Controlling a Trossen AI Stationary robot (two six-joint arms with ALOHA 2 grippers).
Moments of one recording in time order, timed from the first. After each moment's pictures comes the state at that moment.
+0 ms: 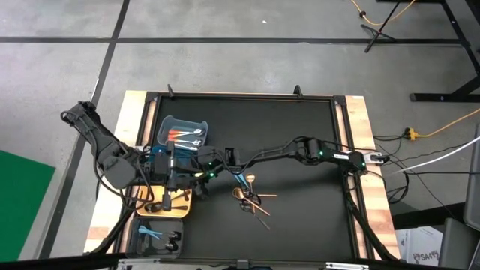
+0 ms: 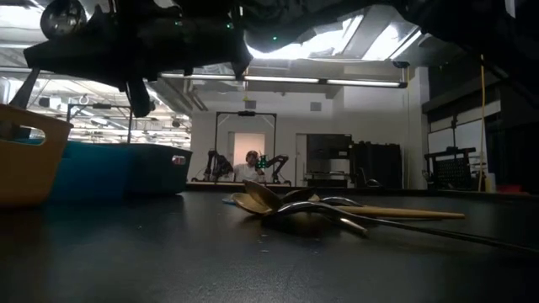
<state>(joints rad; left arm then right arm) -0.72 1.12 1.20 -0.31 -0.82 -0.26 0.08 2.49 2.10 0.05 -0.45 0.31</state>
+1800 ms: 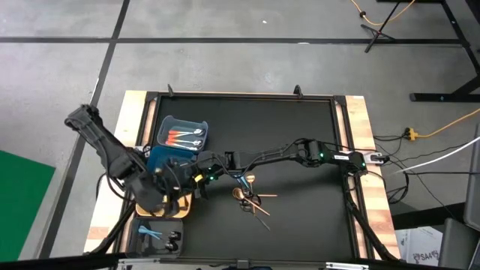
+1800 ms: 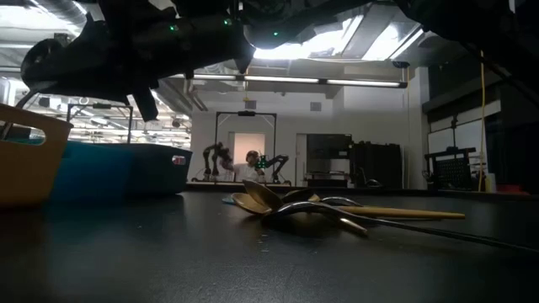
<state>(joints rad) -0.72 1.22 1.20 -0.90 -0.54 -0.89 0.10 2.49 2.10 -0.01 -0.31 0.24</state>
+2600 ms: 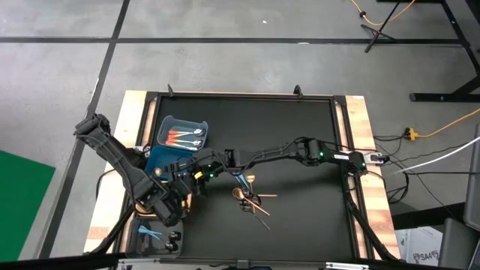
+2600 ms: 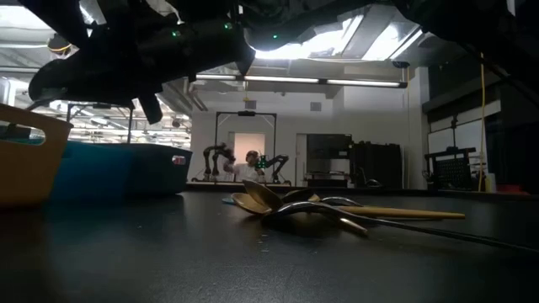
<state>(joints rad) -0.72 1.45 1.20 -1.15 -0.59 -0.93 0.10 2.49 2.10 -0.02 -0.30 0.24</state>
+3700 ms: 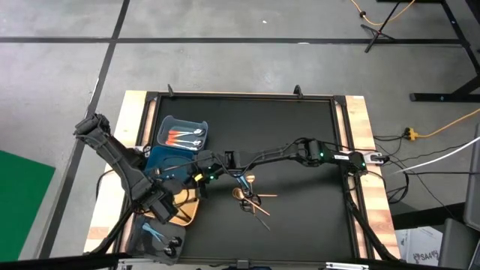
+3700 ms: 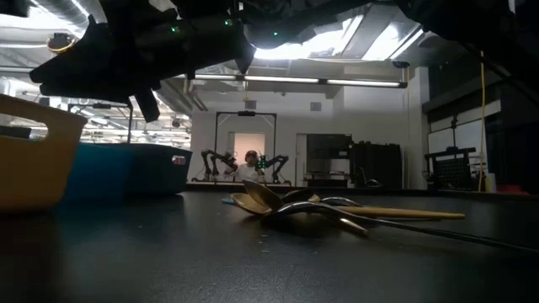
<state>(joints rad) -0.75 1.45 1.20 -1.37 -0.08 -1.15 0.10 2.49 2.10 -0.02 -0.31 0.24</state>
